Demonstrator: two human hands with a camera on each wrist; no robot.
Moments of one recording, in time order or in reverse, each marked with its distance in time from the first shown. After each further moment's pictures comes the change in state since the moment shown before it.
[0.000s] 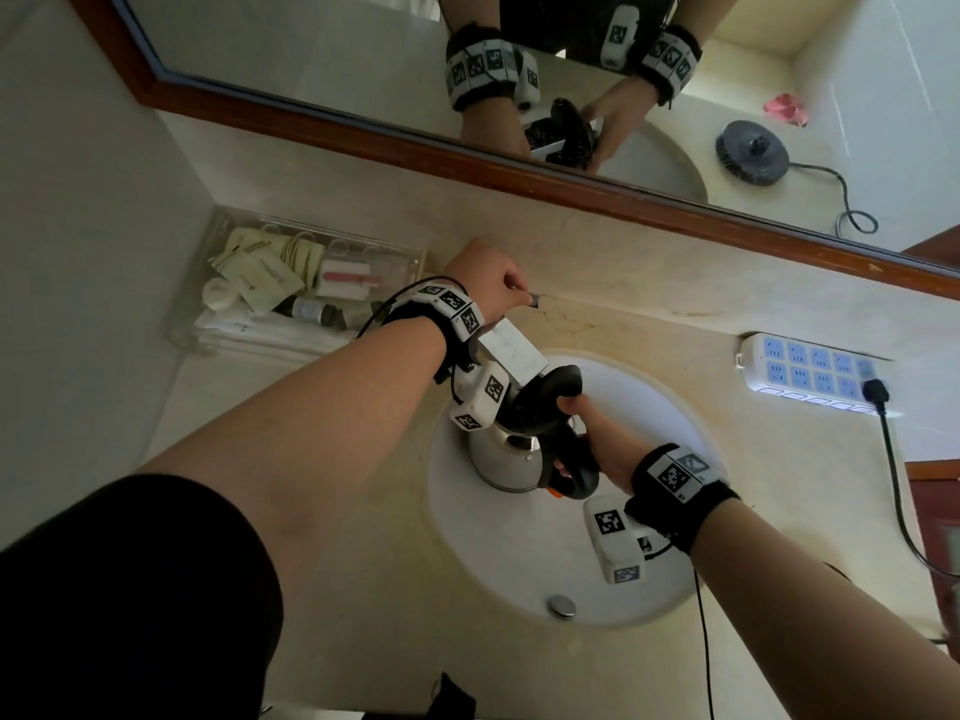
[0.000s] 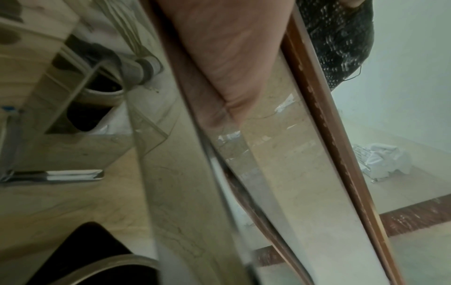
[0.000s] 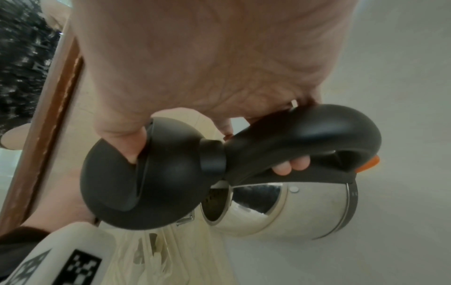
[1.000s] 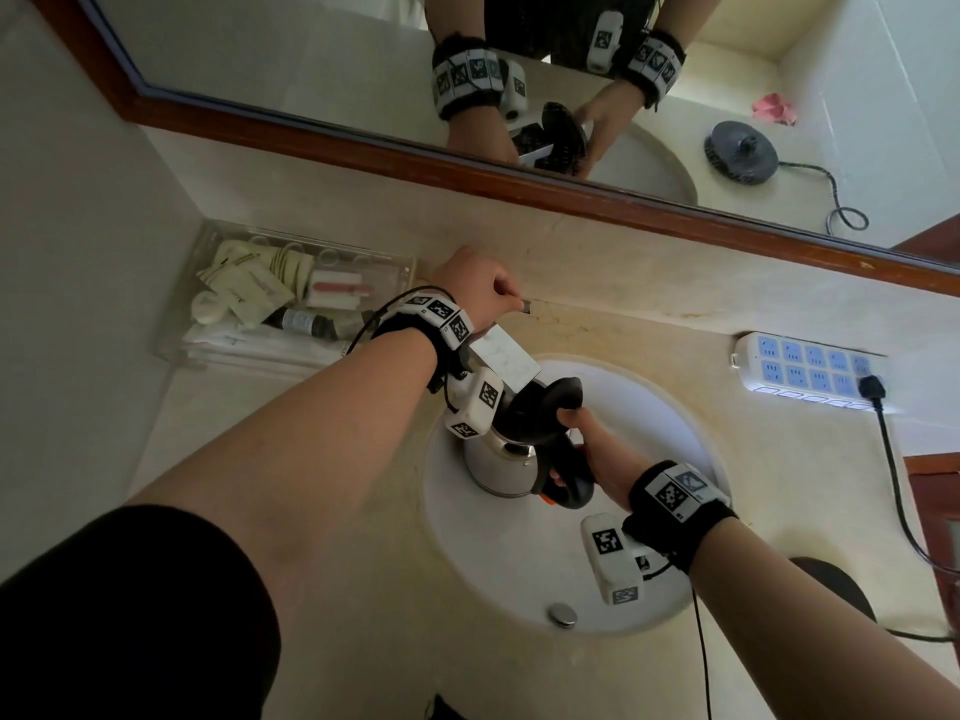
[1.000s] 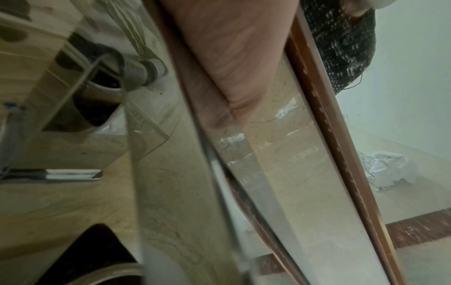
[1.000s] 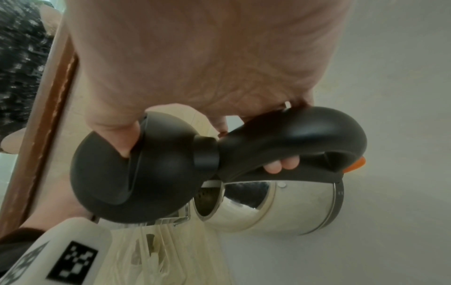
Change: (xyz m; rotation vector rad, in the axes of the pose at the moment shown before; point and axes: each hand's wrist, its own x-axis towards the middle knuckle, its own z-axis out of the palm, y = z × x) left_hand -0.007 0.005 -0.005 0.026 0.026 -0.011; right_hand -0.002 0.012 0.002 0.066 -0.036 -0.110
